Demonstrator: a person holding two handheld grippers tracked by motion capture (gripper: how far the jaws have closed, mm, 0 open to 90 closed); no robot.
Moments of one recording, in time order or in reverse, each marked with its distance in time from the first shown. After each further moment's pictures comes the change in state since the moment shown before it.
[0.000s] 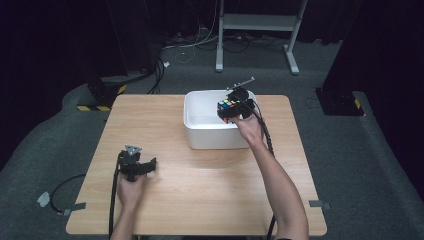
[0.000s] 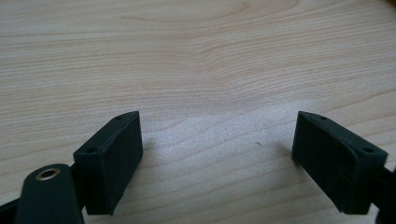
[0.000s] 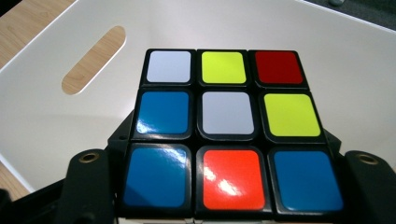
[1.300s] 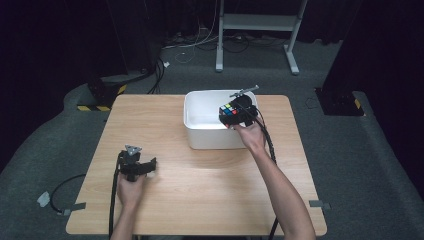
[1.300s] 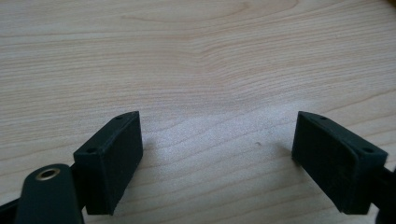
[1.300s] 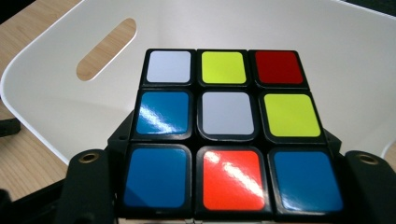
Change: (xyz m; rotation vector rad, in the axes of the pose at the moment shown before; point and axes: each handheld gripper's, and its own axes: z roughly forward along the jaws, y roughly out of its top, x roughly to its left) left arm 0.000 0.000 0.000 0.000 0.000 0.000; right arm 0.008 -0.023 -0.012 -0.056 -0.009 -0.009
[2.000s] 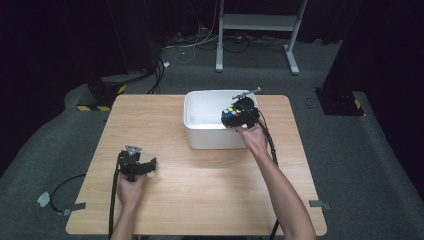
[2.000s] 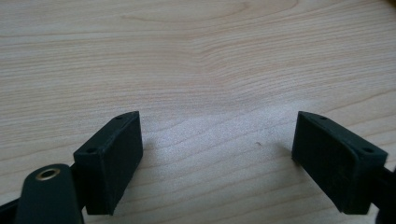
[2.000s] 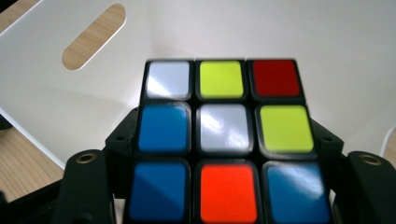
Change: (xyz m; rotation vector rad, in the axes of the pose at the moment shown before) left arm 0.000 0.000 0.000 0.000 0.000 0.000; right arm -0.009 -0.009 0.005 0.023 0.009 0.029
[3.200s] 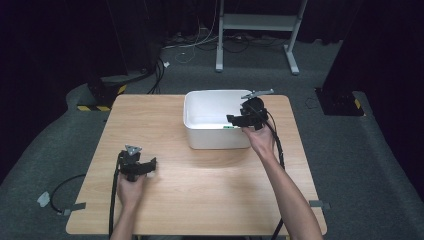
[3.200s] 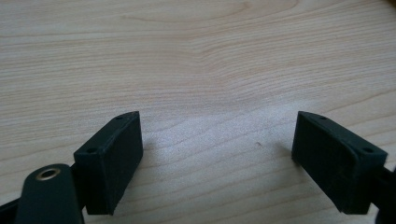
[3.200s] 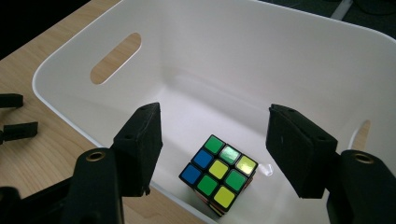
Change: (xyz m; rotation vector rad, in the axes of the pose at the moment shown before) left arm 0.000 0.000 0.000 0.000 0.000 0.000; right arm -0.004 -0.010 -0.034 -0.119 0.019 -0.011
